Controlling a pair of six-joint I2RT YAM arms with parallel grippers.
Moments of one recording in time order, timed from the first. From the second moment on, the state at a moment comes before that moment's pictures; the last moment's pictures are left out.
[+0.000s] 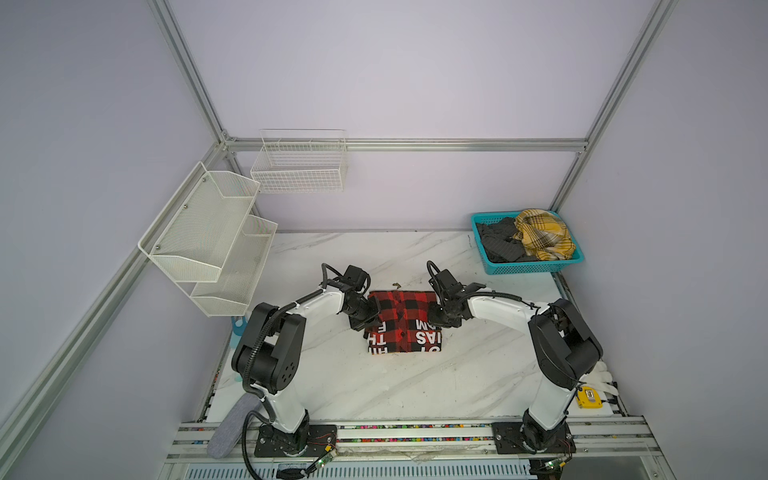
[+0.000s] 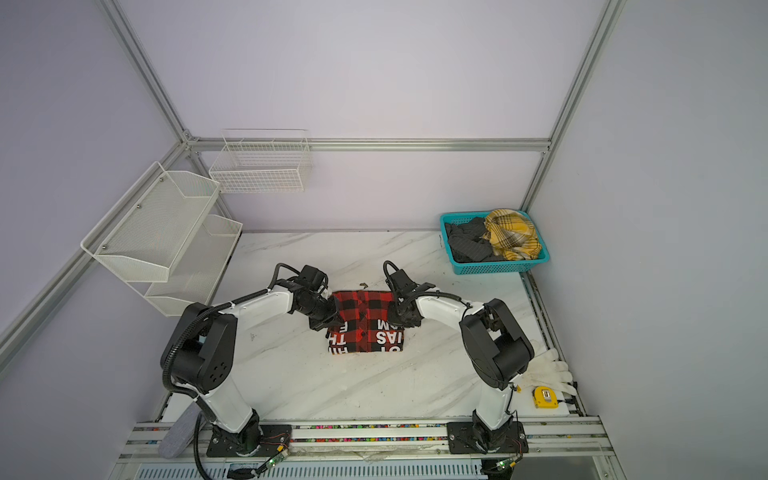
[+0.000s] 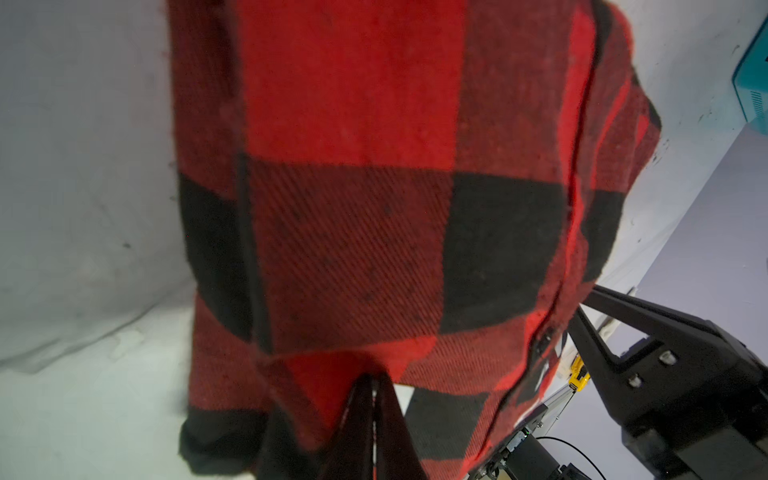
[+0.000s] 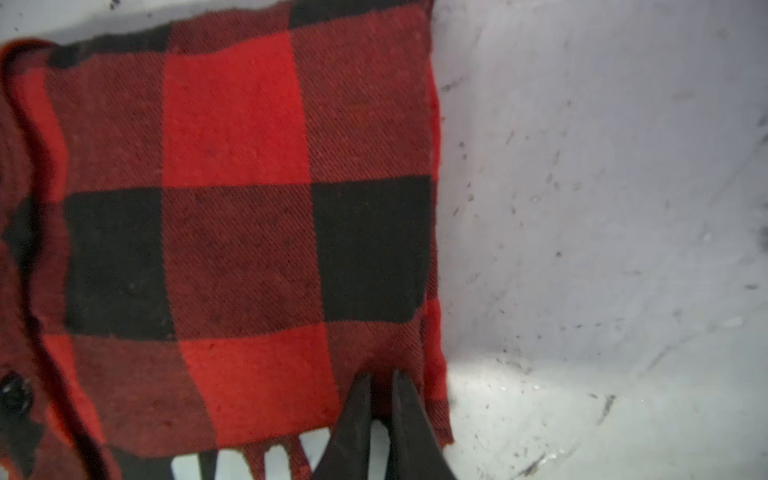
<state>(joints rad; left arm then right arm) -0.37 1.76 1.10 -0.58 0.44 -0.75 0.61 1.79 1.13 -0.53 -0.05 0.68</state>
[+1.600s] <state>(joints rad) -0.09 1.40 0.78 -0.62 0.58 -0.62 0.61 1.62 1.00 -0.47 -0.16 0.75</state>
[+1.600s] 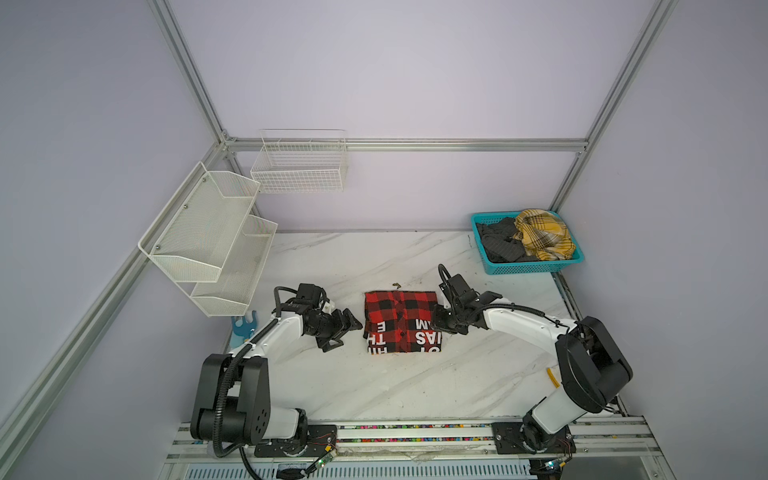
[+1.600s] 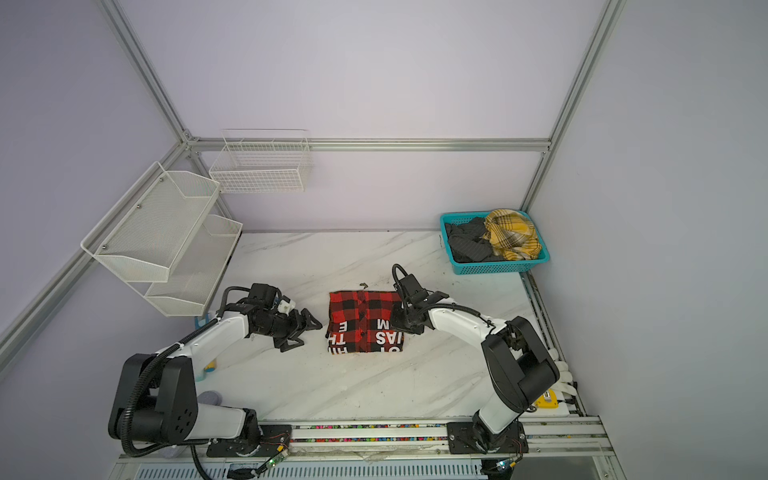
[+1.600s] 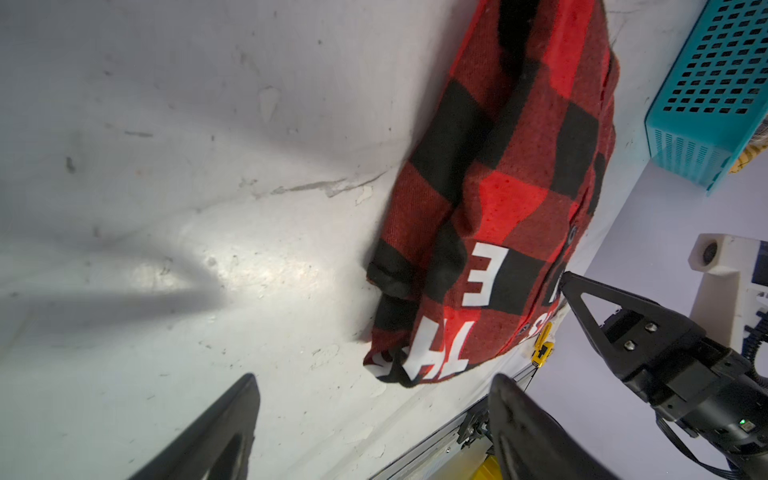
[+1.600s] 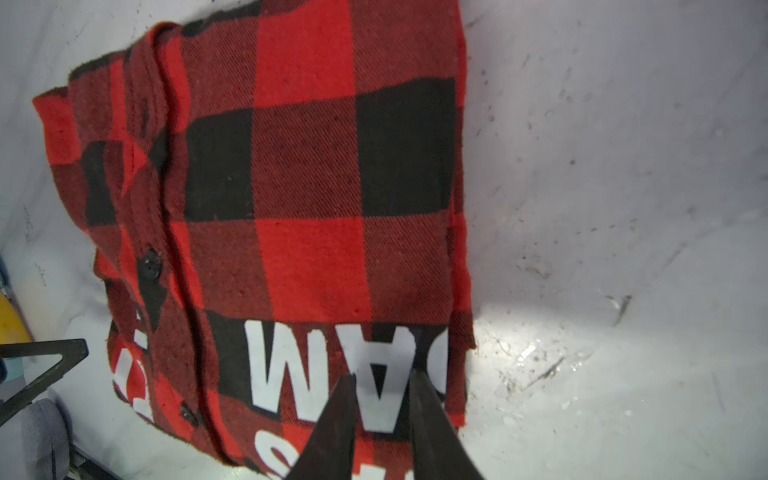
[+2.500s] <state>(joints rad) -0.09 1.58 0.70 -0.24 0.79 -0.76 0.61 1.69 0.99 -0.44 -0.15 0.77</state>
